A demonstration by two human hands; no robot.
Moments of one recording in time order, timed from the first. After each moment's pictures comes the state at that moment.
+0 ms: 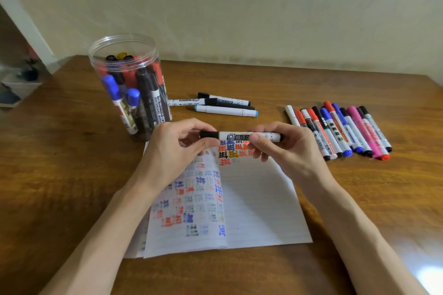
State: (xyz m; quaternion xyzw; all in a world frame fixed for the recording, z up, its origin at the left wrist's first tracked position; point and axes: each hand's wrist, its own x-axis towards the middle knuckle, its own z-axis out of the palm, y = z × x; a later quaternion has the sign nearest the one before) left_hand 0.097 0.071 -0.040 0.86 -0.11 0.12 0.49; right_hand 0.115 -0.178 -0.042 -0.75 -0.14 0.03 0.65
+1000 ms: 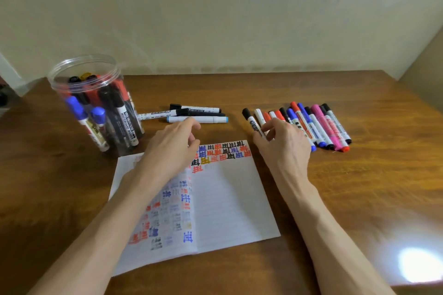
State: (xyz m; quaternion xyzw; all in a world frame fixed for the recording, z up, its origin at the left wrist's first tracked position) left_hand 0.136 0.022 -0.028 0.98 -0.06 0.05 0.20; right_hand 0.145 -0.208 -0.062 -0.94 0.05 -0.25 0.24
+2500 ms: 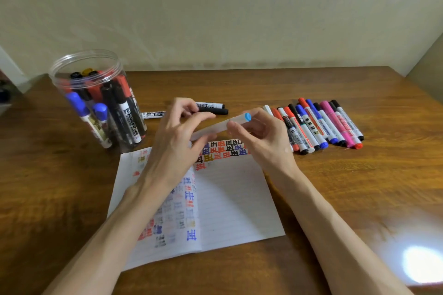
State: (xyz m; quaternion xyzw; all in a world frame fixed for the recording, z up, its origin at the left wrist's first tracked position) left_hand 0.133 0.027 -0.050 0.91 -0.19 0.27 0.26; right_hand 0.135 -0.182 -0.052 -0.75 -0.15 -0.10 0.63
